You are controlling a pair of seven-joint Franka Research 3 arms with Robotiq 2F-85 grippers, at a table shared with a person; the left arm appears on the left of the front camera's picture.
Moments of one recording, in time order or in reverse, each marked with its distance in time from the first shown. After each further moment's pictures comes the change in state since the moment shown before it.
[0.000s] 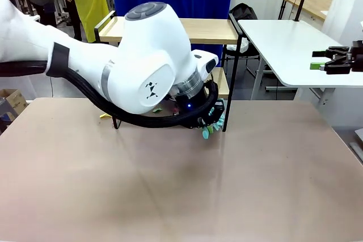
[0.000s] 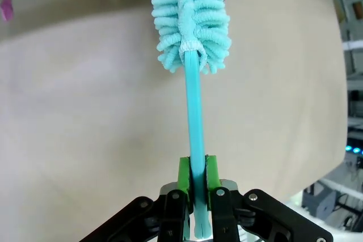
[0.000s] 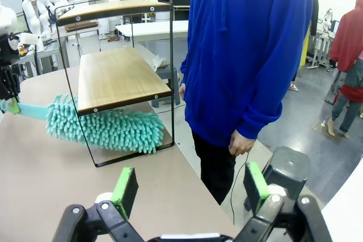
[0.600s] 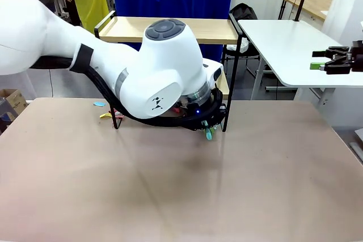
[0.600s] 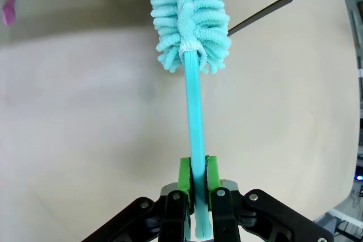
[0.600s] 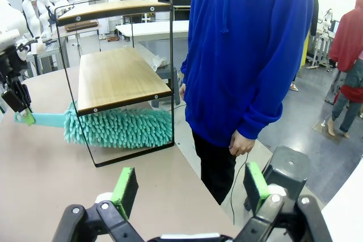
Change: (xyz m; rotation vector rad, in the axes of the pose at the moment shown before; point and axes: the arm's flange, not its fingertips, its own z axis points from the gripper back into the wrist) left arm 0.010 -0.007 -0.042 0.062 -0.060 0.057; right arm 0.000 0.000 0.000 0.000 0.000 0.000
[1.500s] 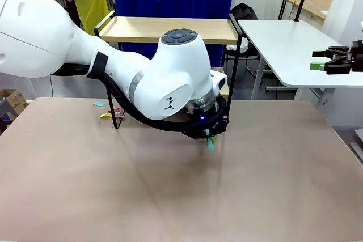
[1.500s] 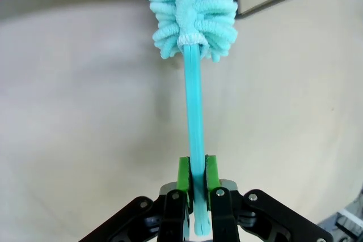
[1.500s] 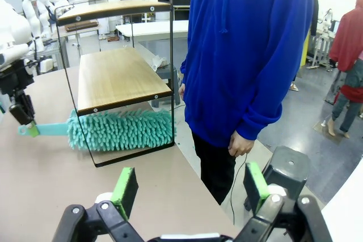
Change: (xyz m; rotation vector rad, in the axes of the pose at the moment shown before) left arm 0.007 0.008 -0.029 0.068 0.098 0.040; right arm 0.000 0.000 0.000 0.000 0.000 0.000
